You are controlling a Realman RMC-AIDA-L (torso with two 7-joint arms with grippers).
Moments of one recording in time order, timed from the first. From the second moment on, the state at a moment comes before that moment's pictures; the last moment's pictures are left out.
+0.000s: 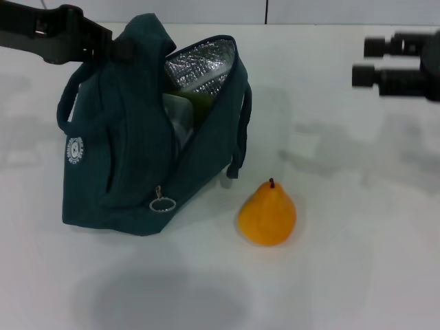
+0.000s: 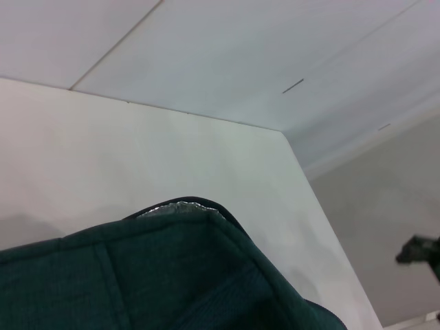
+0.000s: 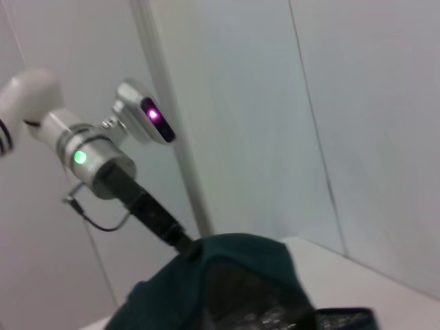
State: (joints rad) left arm -0.71 -1.85 0.64 0.95 2.10 1.89 -2.60; right arm 0.47 2.01 -0.95 -1.21 -1.69 -1.64 1.90
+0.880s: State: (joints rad) left arm -0.71 -1.85 0.64 0.95 2.10 1.89 -2.60; right arm 0.48 2.02 -1.24 -0.66 -1.51 -1.48 1.20
